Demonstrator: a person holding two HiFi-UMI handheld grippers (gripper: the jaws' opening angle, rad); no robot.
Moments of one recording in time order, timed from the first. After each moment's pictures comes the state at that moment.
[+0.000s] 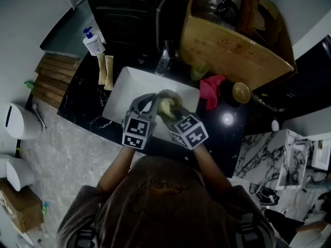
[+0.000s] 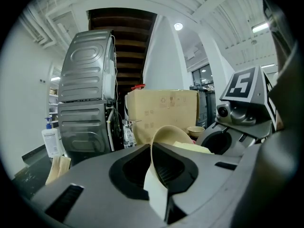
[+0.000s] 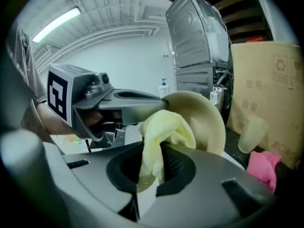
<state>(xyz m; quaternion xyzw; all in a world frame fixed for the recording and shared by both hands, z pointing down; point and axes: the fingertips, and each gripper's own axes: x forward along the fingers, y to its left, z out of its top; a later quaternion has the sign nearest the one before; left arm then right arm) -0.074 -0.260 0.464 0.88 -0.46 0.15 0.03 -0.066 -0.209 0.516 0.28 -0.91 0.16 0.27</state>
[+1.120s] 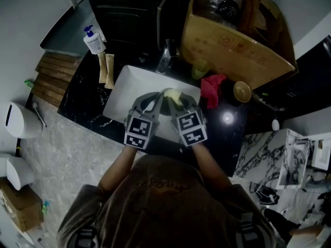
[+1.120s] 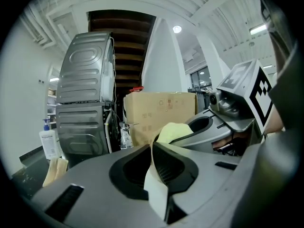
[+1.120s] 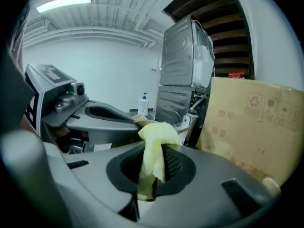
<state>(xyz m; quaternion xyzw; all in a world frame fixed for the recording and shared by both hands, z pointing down) -0.067 -0.257 0.458 0.88 -0.45 0.13 0.02 -0.039 -0.258 0.475 0.42 -0.88 0.05 0.23</state>
